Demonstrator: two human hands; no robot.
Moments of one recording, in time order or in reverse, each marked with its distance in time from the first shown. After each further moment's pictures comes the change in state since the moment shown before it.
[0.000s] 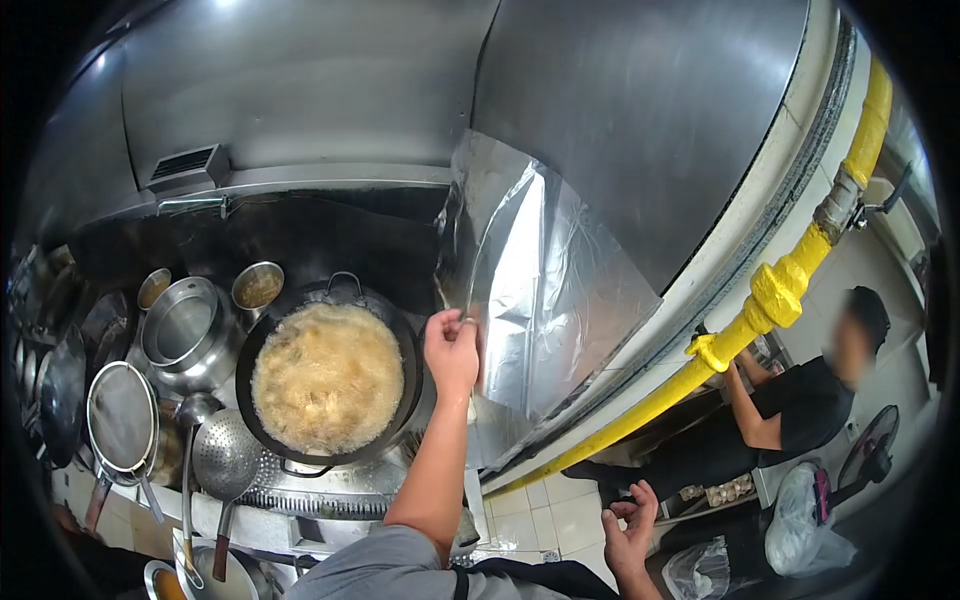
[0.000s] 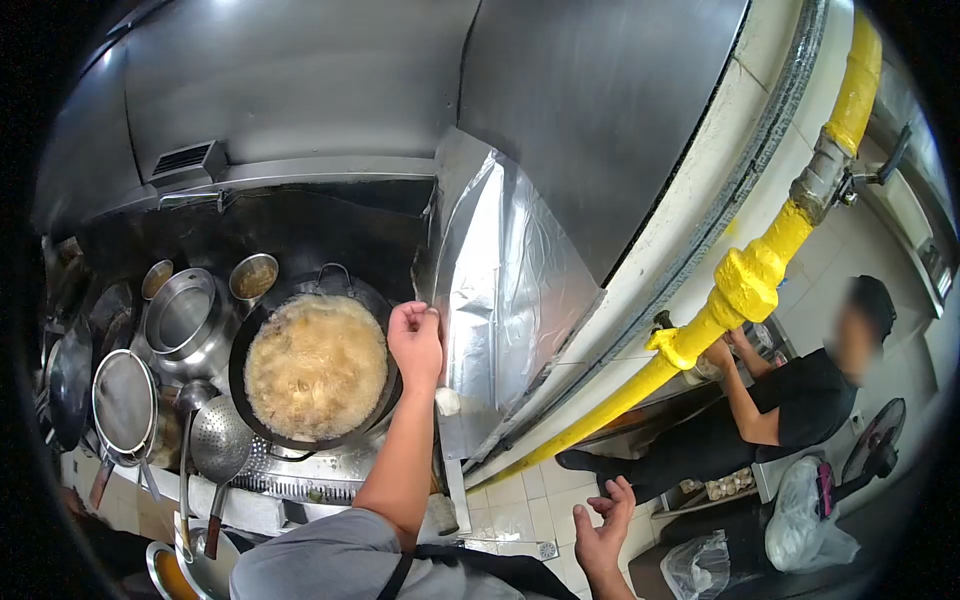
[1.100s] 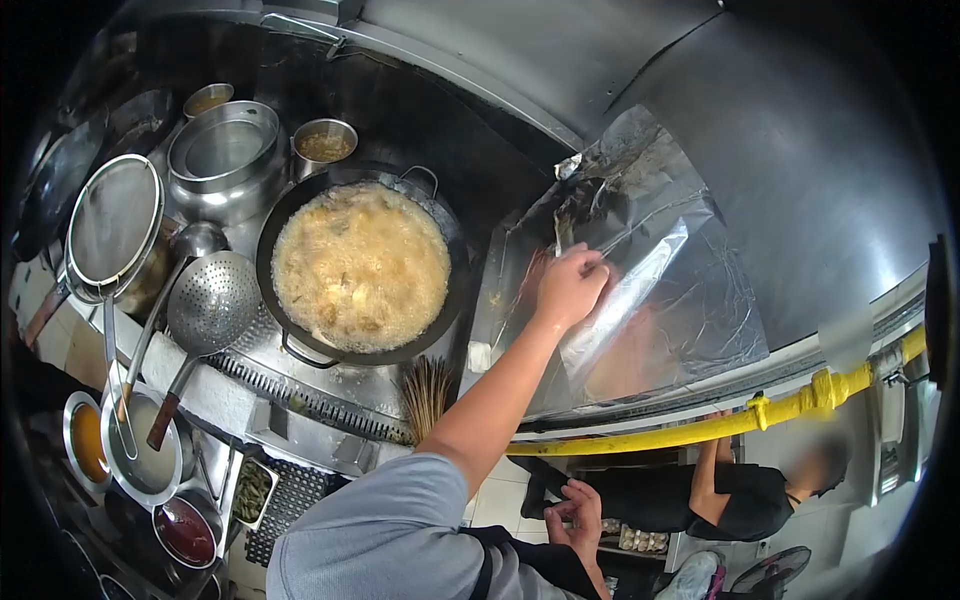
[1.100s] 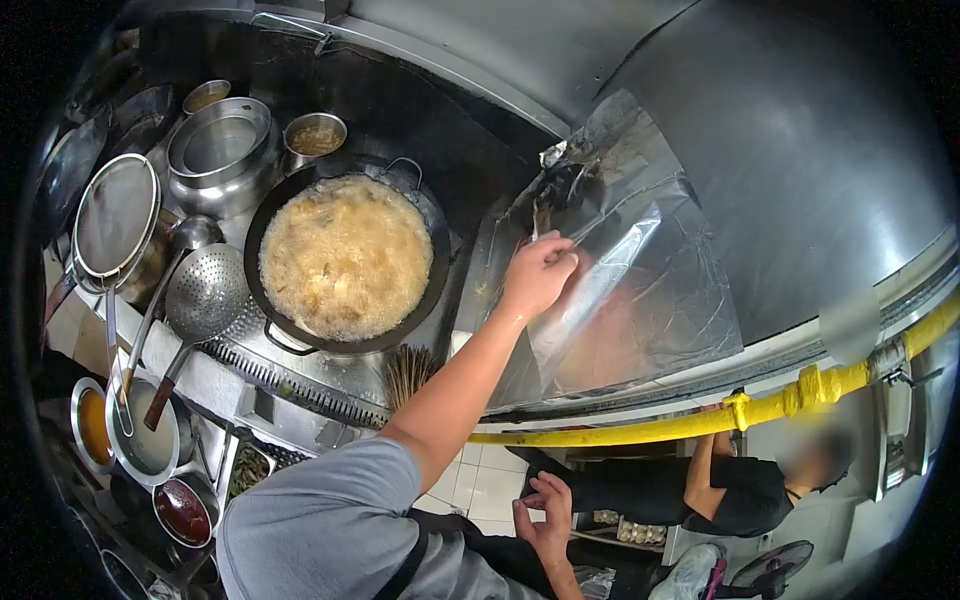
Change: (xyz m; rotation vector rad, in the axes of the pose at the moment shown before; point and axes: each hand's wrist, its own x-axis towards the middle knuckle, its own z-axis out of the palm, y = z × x) left_hand 0.025 -0.021 0.023 0.052 -0.154 -0.074; right_hand 0.000 -0.032 0.037 -0.224 -0.537 -0.334
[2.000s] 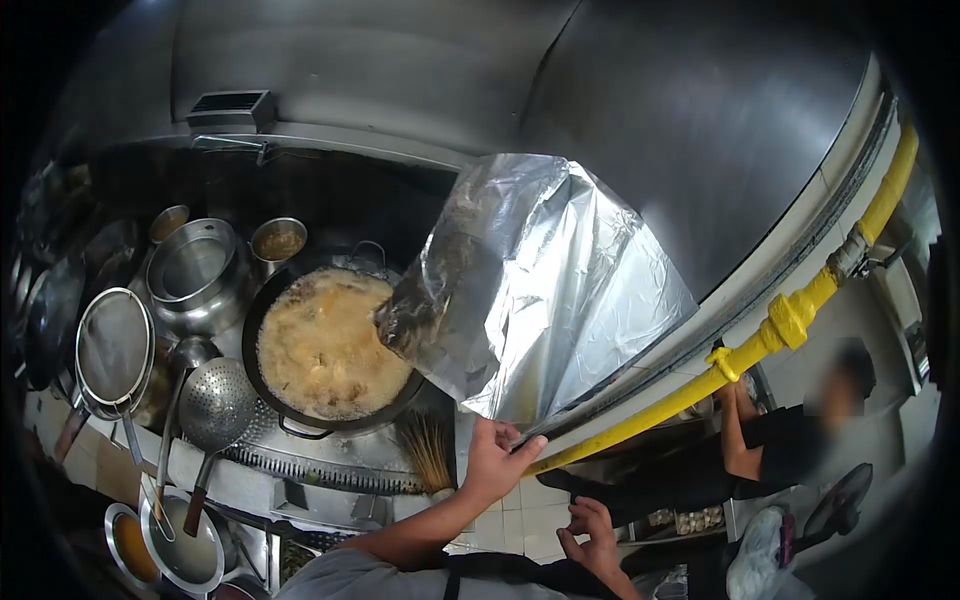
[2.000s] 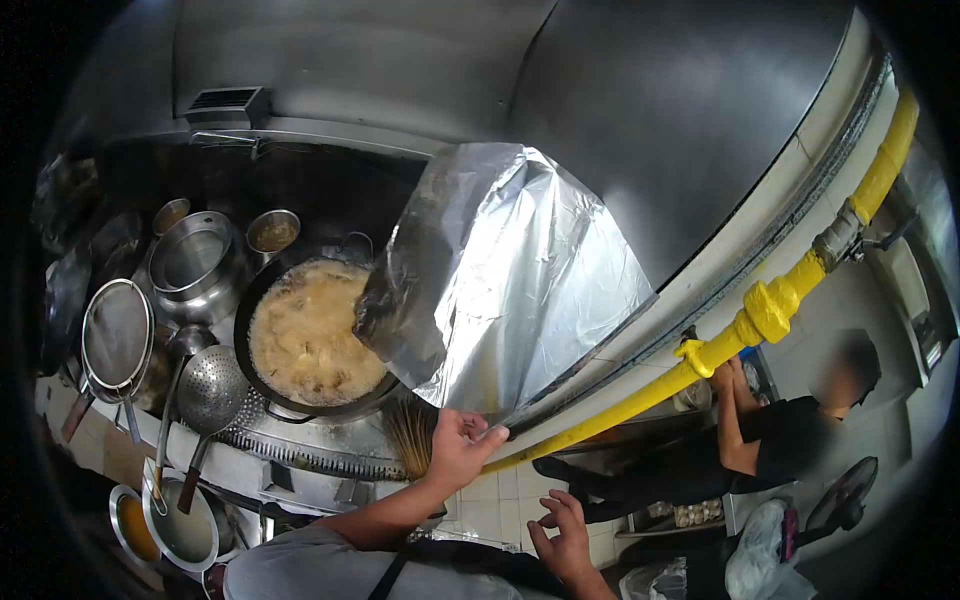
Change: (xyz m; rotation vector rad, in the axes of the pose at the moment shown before) left_hand -0.203 -0.001 -0.074 -0.059 -0.212 -0.058; right_hand -0.024 0.004 -0.017 -0.116 0.008 -0.040
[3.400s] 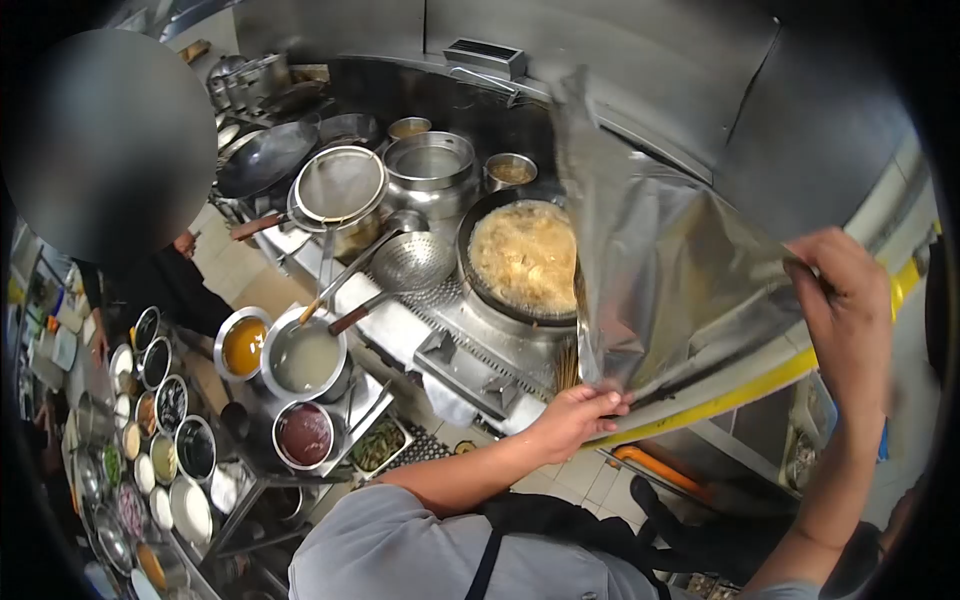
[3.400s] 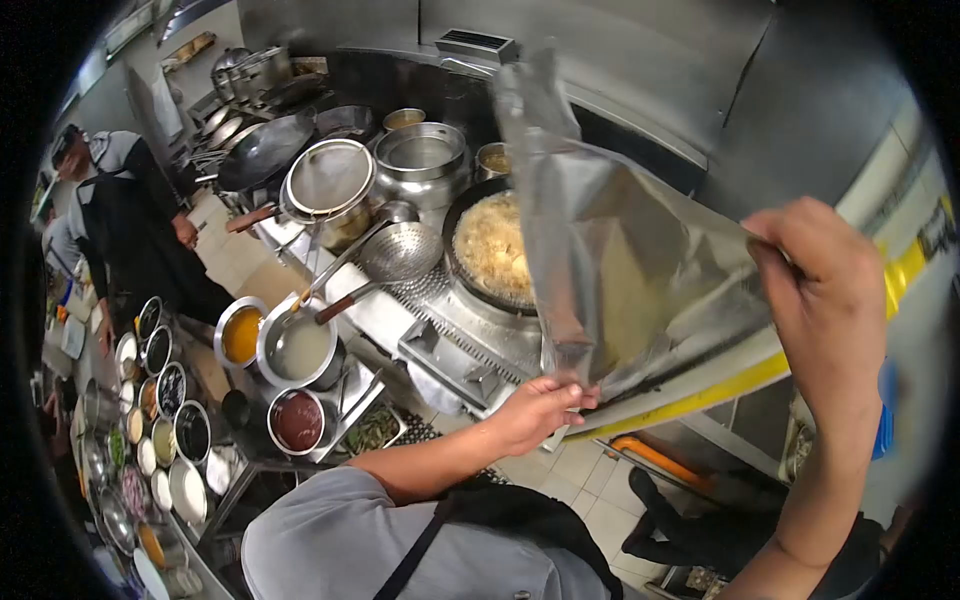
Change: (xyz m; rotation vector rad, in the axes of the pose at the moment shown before) left_hand -0.123 0.072 -0.045 -0.698 -0.036 -0.398; right_hand 0.155 -0.235 -0.184 -0.233 0.124 -0.745
